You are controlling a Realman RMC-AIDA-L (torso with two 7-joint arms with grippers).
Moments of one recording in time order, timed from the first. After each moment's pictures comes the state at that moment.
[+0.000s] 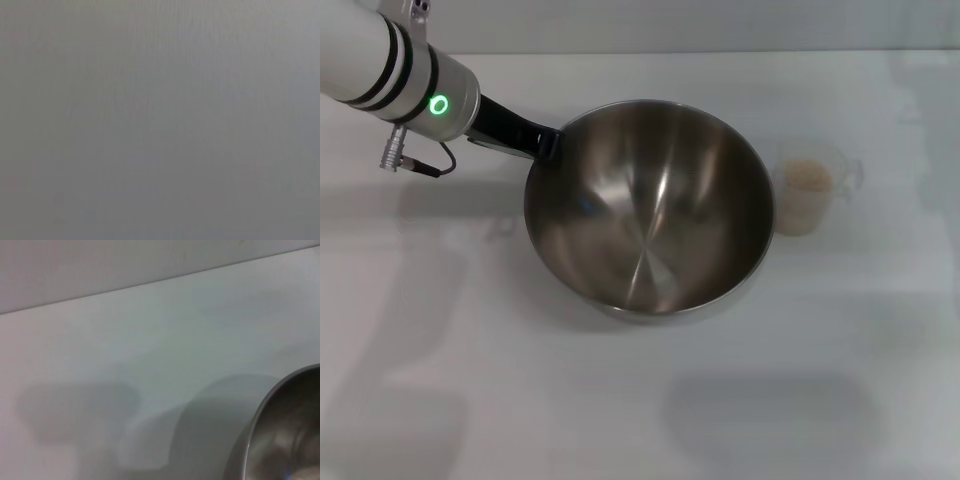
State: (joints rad) left arm -0.78 -2.06 -1.84 -1.05 2.54 -1.23 0.34; right arm 0.77 2.04 0.84 0.08 -1.93 -1.45 0.01
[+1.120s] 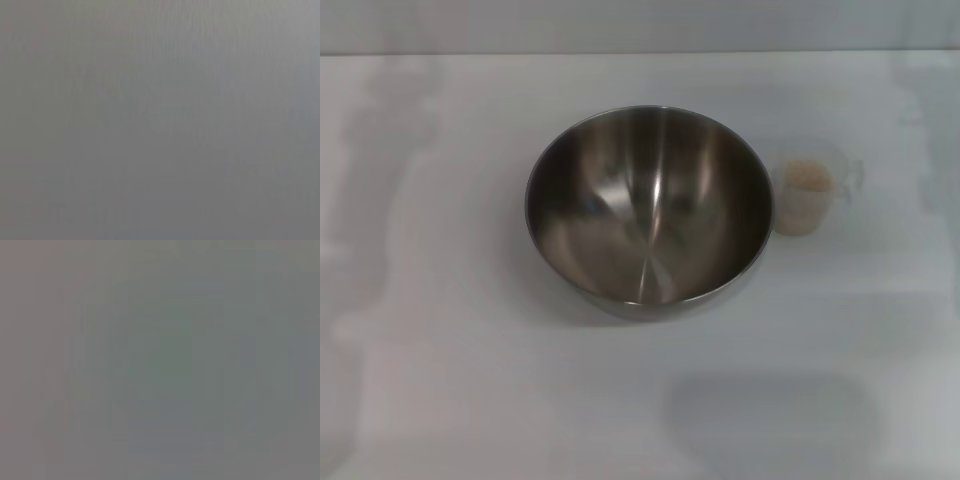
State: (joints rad) left arm -0.37 -2.07 -1.86 -1.34 2.42 -0.29 0.70; right arm 0.76 2.04 0.84 0.07 -1.93 -1.47 0.01
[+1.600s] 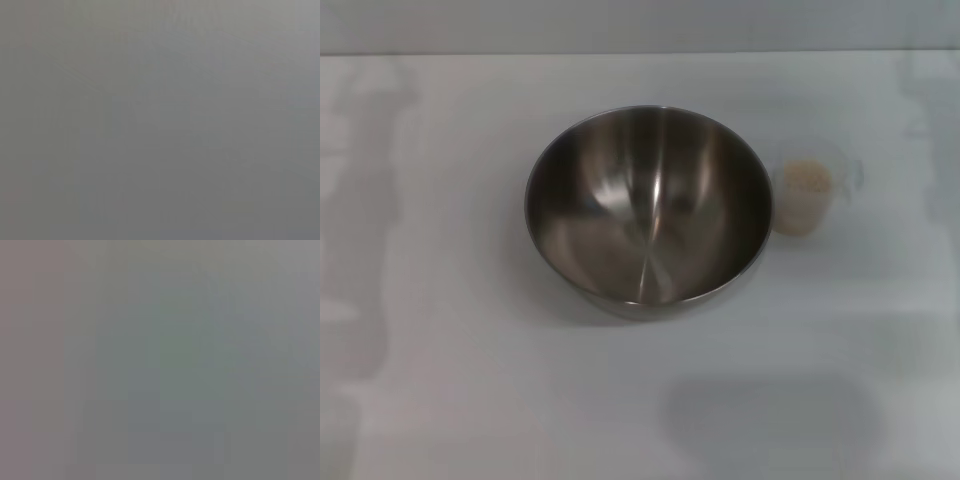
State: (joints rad) left arm -0.28 -2.06 -1.56 -0.98 2.67 0.83 0.08; right arm 0.71 2.06 0.85 0.10 -1.93 -1.47 0.01
